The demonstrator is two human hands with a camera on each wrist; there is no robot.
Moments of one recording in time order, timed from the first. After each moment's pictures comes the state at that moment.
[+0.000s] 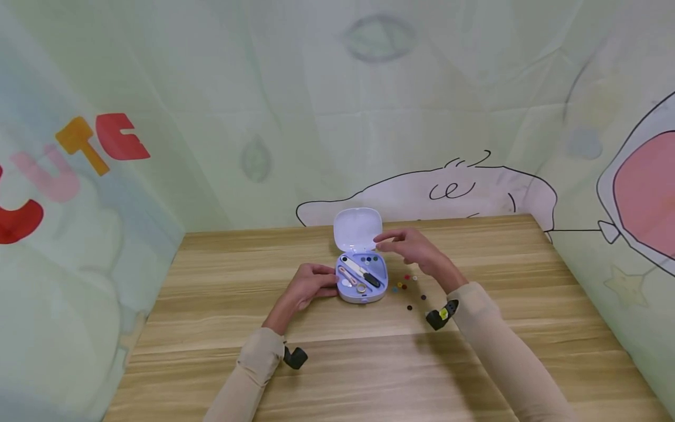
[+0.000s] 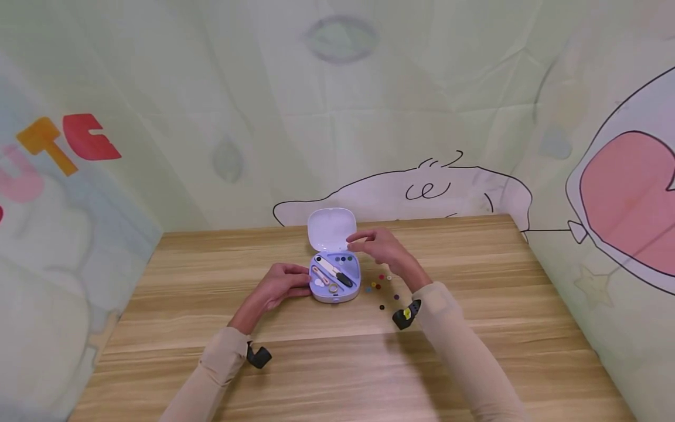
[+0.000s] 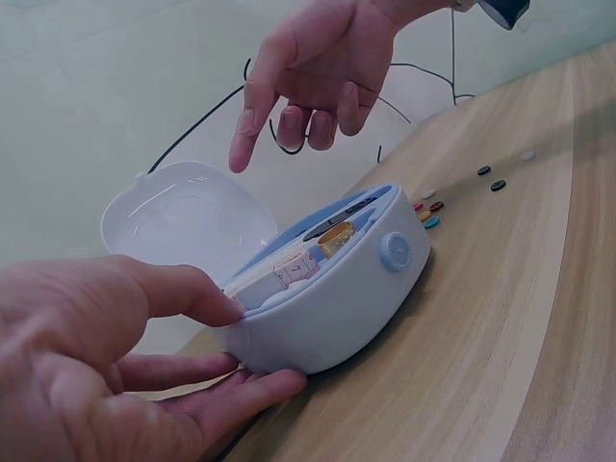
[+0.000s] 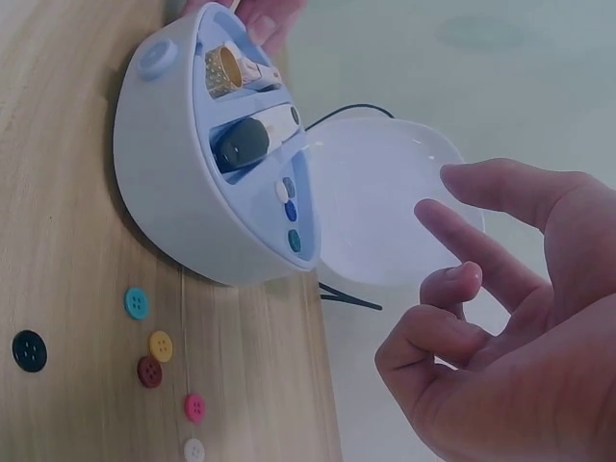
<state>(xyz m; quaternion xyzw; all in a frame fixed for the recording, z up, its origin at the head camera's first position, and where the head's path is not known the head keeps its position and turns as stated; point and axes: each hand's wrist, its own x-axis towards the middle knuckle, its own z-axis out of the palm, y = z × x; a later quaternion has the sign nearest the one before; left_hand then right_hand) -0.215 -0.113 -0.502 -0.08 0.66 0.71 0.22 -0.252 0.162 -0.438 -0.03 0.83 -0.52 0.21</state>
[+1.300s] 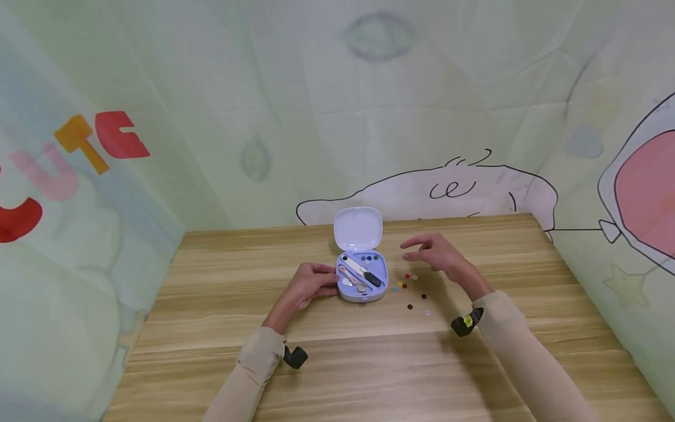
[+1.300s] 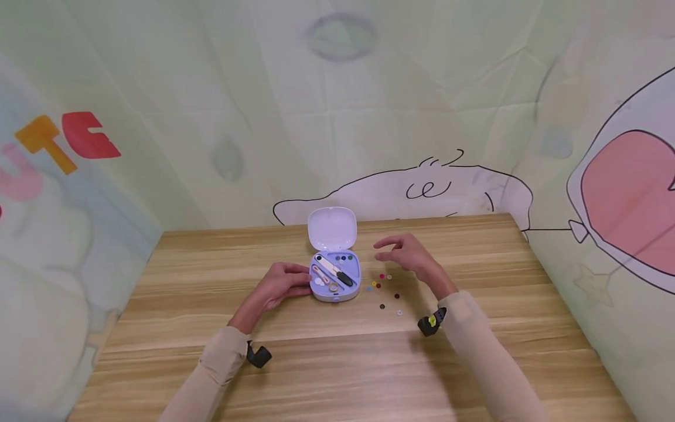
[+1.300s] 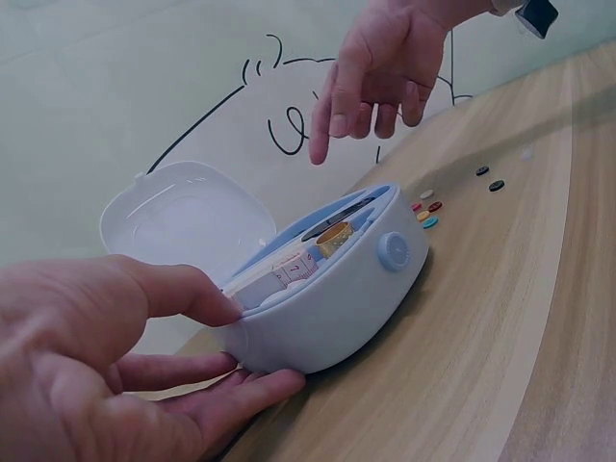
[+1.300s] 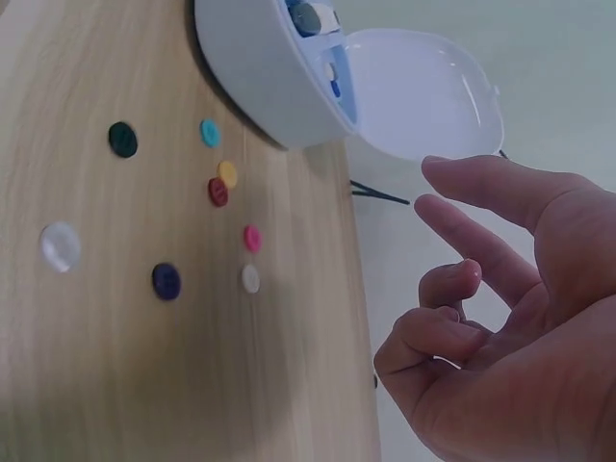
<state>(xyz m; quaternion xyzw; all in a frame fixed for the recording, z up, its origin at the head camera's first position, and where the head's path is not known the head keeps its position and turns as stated) -0.215 -0.112 -0.505 -0.08 0.66 0.72 0.22 -0.244 0.216 -0.458 -0.03 0.86 -0.48 0.18</state>
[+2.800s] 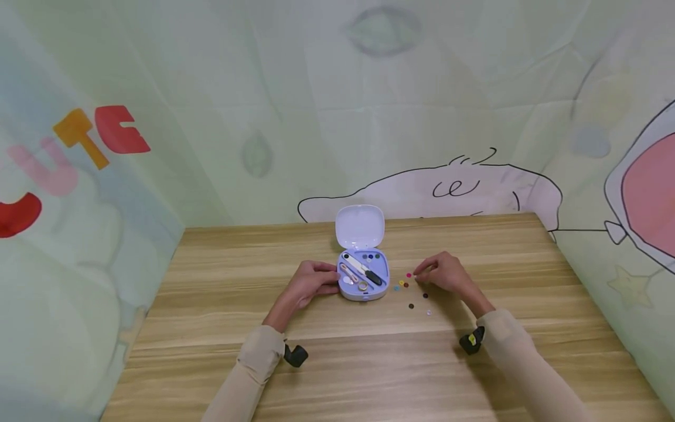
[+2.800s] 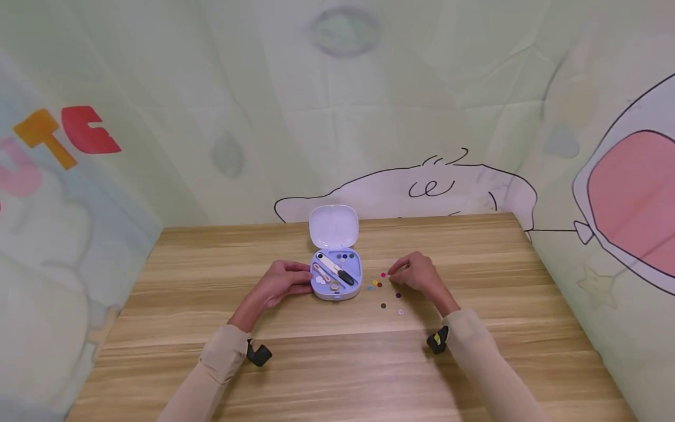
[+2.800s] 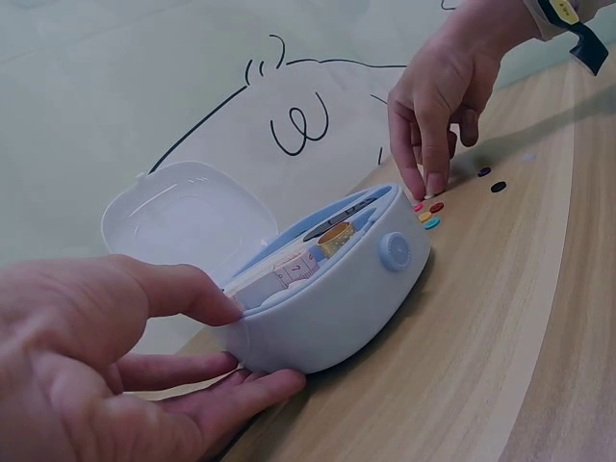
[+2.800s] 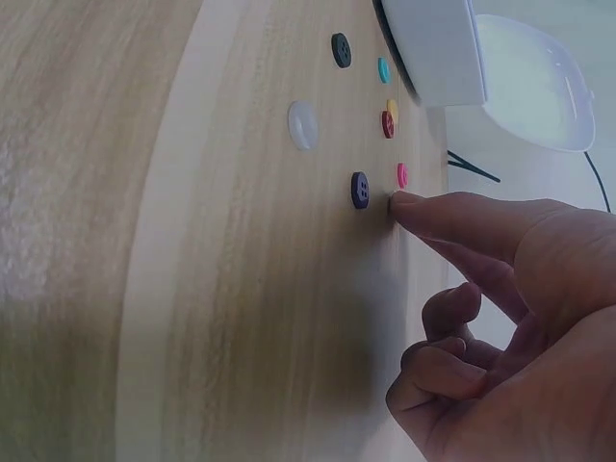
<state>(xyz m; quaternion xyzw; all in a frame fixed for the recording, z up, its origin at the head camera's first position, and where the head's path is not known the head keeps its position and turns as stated) -0.216 -0.113 -0.505 -0.08 0.65 0.72 0.22 -0.224 0.230 -0.503 -0.01 0.91 -0.40 0.15</state>
